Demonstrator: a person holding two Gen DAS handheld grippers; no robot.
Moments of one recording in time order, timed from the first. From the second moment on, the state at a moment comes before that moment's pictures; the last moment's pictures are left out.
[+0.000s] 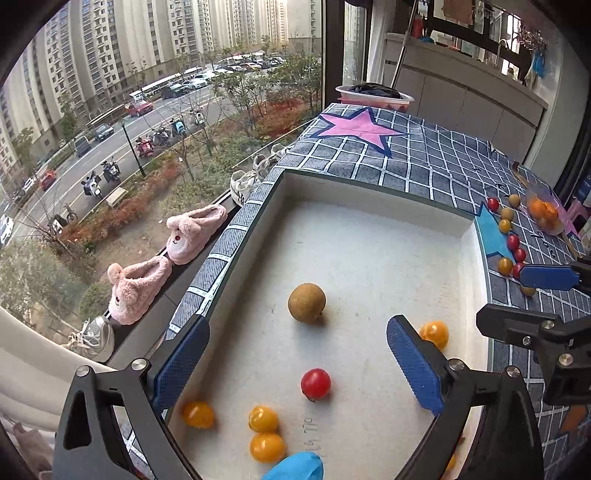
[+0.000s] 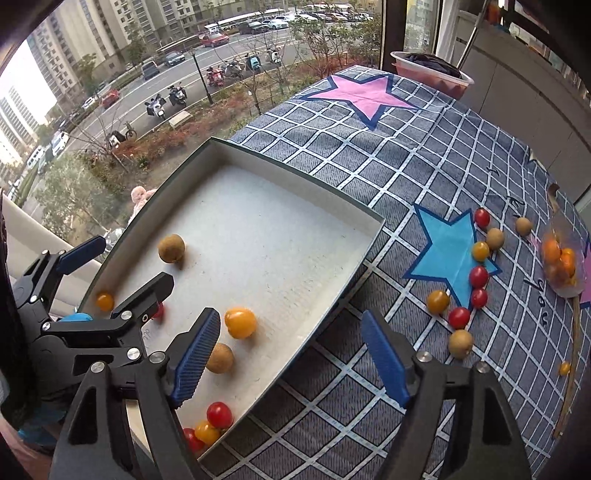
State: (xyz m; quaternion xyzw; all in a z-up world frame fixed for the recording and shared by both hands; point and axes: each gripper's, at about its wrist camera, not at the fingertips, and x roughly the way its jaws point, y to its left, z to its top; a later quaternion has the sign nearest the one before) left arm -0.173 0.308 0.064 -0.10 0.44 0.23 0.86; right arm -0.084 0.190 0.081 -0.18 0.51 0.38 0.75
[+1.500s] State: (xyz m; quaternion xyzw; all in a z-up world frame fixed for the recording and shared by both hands) left arm -0.236 0.227 0.073 -0.06 0.50 0.24 0.83; right arm -0.152 0.152 0.084 -0.24 0.48 0.41 0.74
